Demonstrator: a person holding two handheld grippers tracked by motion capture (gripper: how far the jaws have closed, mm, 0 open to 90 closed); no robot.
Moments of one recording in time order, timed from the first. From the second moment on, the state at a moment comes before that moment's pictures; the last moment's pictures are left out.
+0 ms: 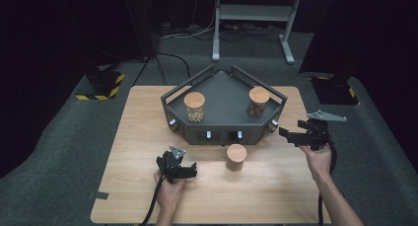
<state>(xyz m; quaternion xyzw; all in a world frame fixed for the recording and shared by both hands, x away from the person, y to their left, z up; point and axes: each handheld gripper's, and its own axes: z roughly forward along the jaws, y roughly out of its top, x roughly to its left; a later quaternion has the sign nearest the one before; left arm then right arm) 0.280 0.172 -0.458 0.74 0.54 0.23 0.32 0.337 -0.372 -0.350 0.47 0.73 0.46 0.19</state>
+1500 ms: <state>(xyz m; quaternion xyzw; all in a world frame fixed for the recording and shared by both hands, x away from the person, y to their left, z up) 0.280 0.172 -0.458 0.74 0.54 0.23 0.32 0.326 -0.375 -0.376 0.47 0.72 0.47 0.18</state>
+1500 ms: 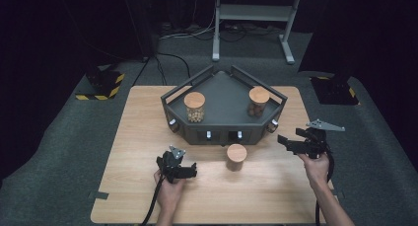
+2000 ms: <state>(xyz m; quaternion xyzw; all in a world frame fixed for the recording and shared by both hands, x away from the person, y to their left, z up) 0.280 0.172 -0.458 0.74 0.54 0.23 0.32 0.326 -0.375 -0.389 0.48 0.72 0.47 0.16</state>
